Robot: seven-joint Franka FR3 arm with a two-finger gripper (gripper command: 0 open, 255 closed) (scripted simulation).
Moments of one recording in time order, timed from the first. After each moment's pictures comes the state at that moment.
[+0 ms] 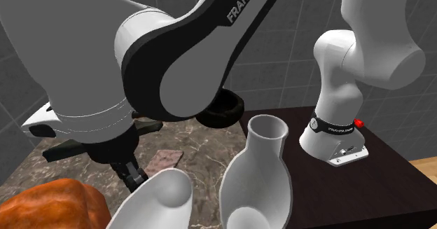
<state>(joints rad) 0.24 0.30 0.10 -2.00 -0.14 2.30 -0.30</state>
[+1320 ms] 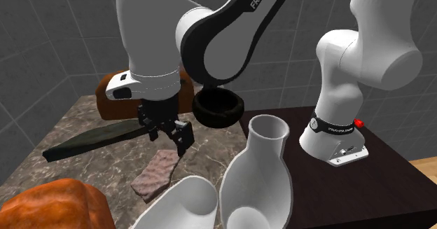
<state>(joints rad) 0.10 0.07 0.07 -2.33 -0.06 2.45 -0.69</state>
